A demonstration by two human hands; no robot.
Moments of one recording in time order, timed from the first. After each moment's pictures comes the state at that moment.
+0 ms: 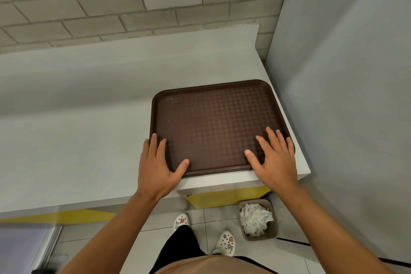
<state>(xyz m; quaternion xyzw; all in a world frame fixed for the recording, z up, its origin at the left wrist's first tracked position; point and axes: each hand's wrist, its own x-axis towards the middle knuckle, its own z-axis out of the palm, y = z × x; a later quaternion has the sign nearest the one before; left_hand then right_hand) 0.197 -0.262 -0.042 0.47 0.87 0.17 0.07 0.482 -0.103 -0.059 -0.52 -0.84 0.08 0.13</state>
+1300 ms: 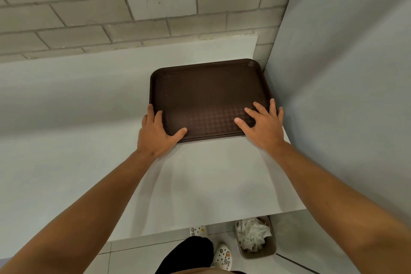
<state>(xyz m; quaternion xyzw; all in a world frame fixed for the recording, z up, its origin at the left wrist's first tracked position) 0.104 -0.093 -0.042 0.48 0.86 0.17 0.08 0.397 0.069 -0.053 -0.53 -0.83 0.09 0.11</state>
